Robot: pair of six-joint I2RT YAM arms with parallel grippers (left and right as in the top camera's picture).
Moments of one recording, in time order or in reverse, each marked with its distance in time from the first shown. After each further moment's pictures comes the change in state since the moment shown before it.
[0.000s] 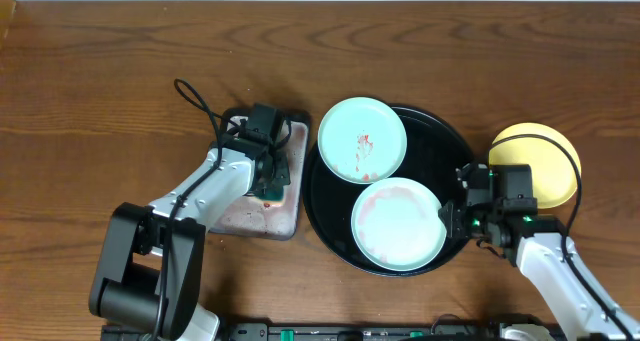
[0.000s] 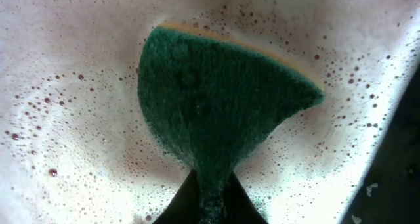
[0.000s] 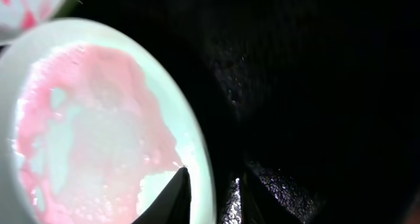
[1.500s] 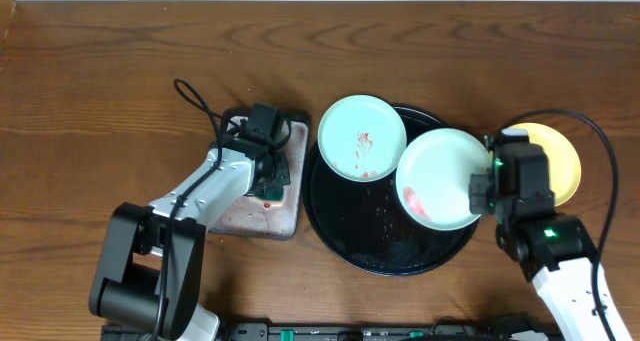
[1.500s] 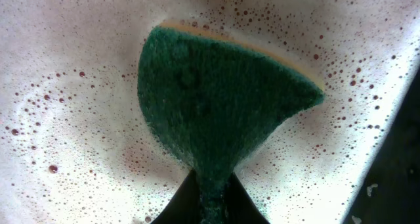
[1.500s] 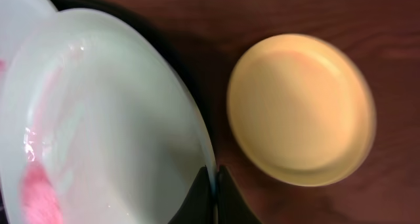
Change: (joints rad) left arm 0.000 0.000 -0.001 0.002 0.000 0.000; right arm 0.147 -0.262 0.253 -0.222 0.566 -0.003
